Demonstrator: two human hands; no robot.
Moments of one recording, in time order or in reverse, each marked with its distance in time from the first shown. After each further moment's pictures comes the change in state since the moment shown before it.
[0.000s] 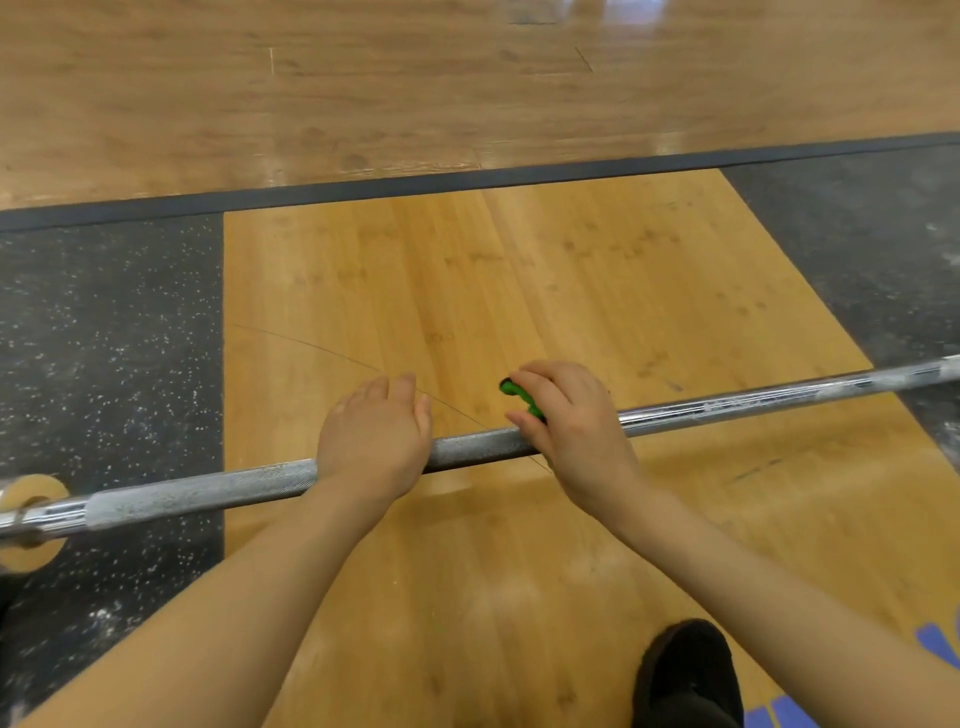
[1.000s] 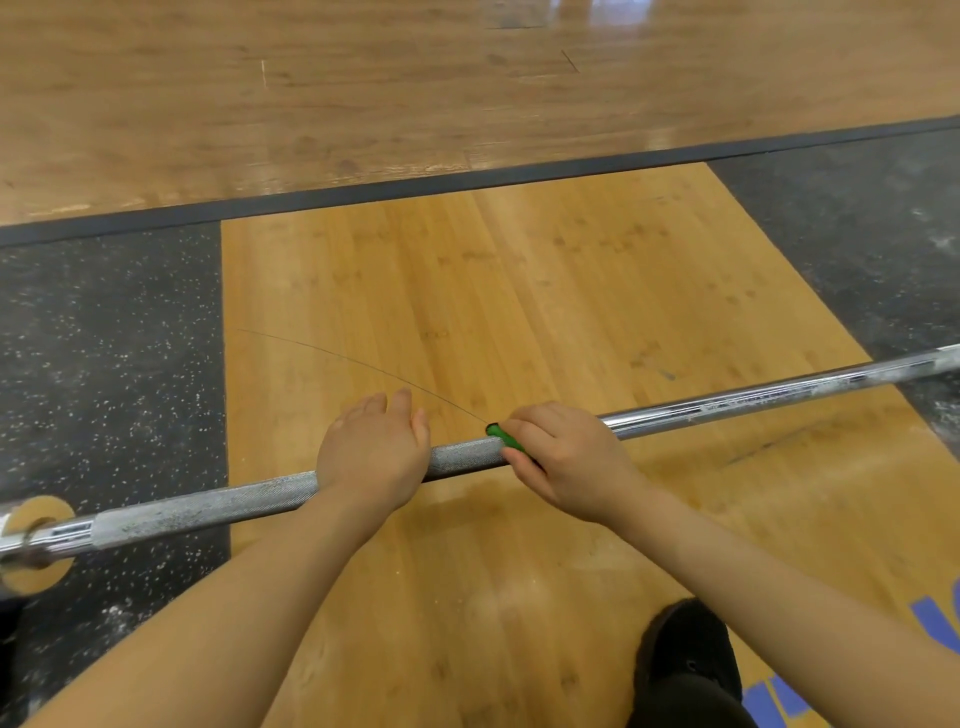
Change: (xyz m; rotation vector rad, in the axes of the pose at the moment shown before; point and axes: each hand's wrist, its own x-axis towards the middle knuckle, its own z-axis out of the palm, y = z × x) left_hand -0.016 0.000 0.006 -0.017 -0.058 -0.012; right_hand -0.032 0.010 0.000 -0.038 -0.176 -0.252
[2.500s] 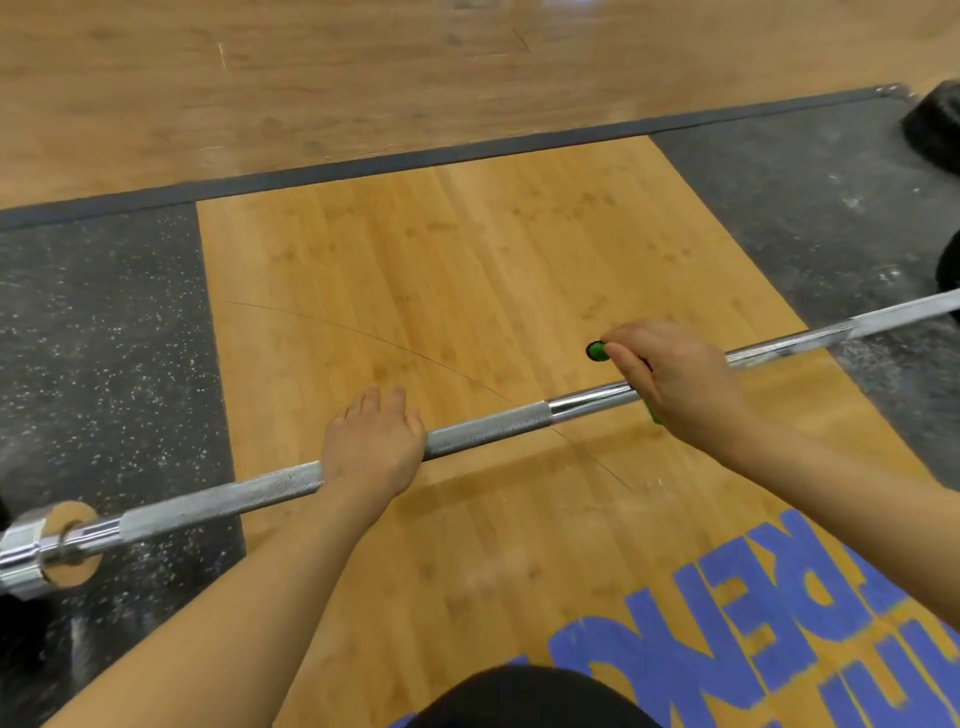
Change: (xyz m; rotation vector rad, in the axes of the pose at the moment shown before) left_hand -0.064 0.002 0.023 0.038 -0.028 0.062; right_hand -0.051 -0.012 -0.148 -0.051 0.022 0.364
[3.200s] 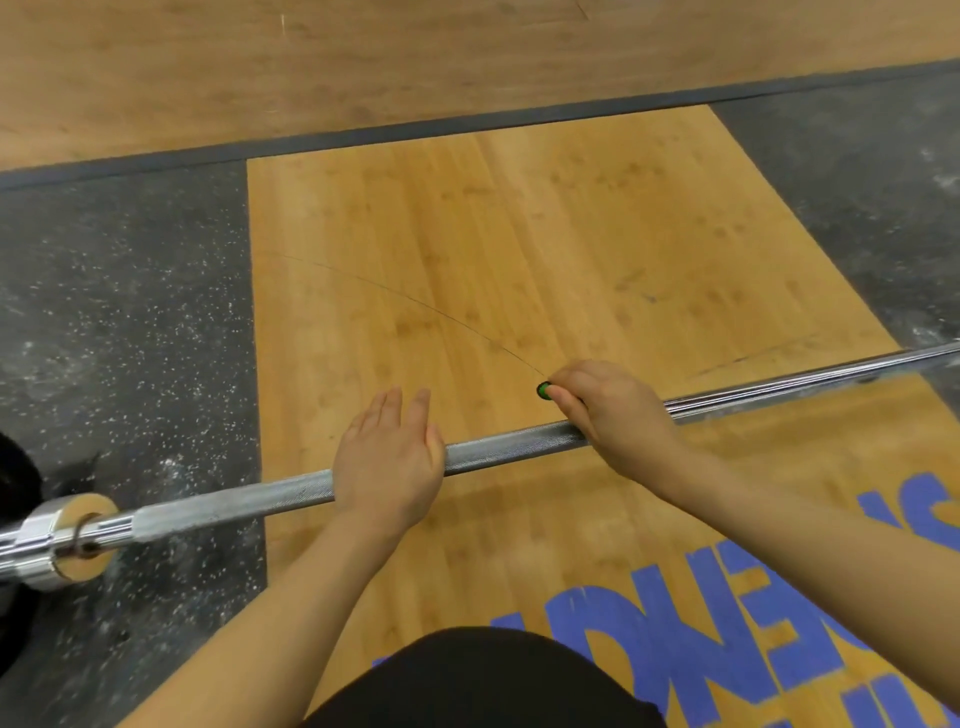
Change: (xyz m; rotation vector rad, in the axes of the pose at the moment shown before) left_hand -0.075 0.016 0.039 0.070 0.117 -0.044; right_hand -0.052 -0.025 0.075 0.170 -0.152 -0.016
